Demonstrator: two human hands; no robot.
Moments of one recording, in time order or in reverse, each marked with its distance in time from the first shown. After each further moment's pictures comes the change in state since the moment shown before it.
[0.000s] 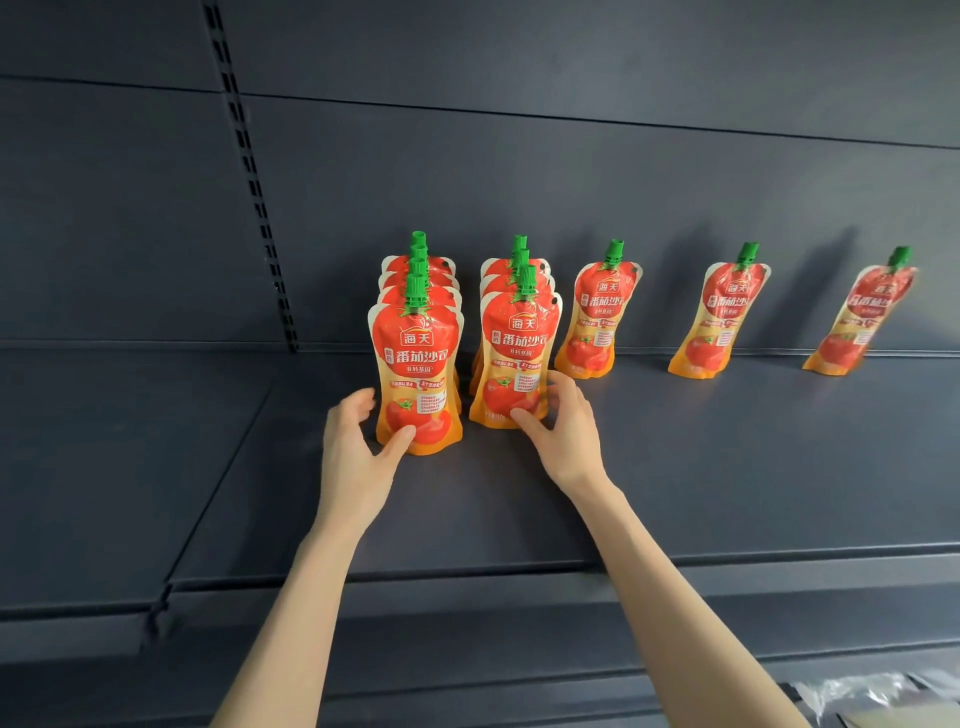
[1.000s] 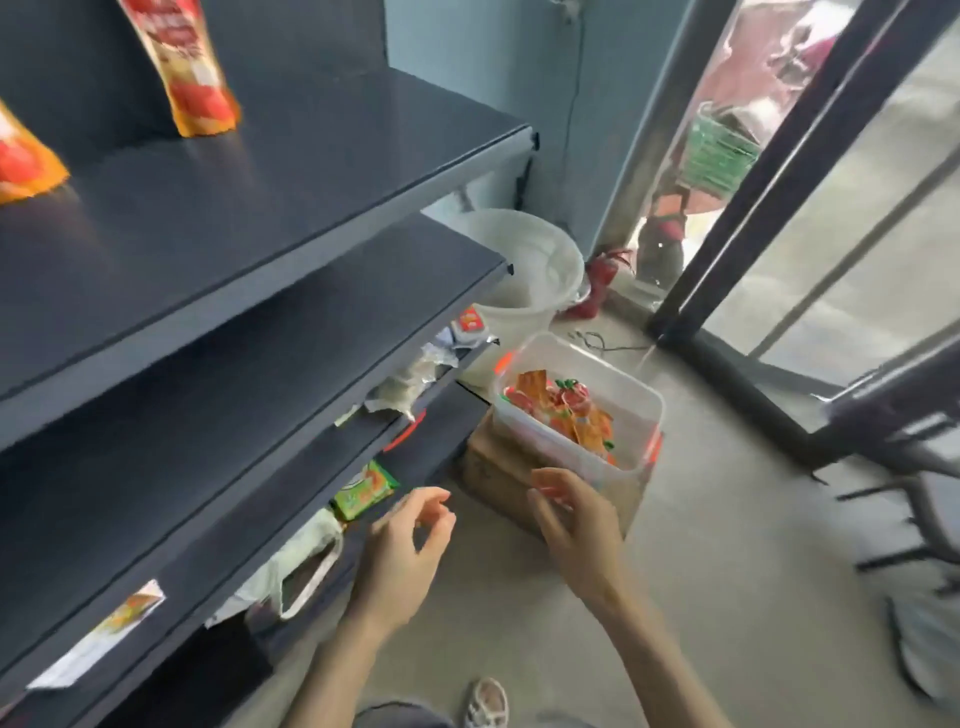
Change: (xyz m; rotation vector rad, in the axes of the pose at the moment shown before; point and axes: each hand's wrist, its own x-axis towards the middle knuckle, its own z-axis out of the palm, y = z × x) left_hand -0.435 0.150 0.287 -0.054 -1.123 0.209; right_hand -0.439 0.244 -0.339 -0.128 0.489 0.631
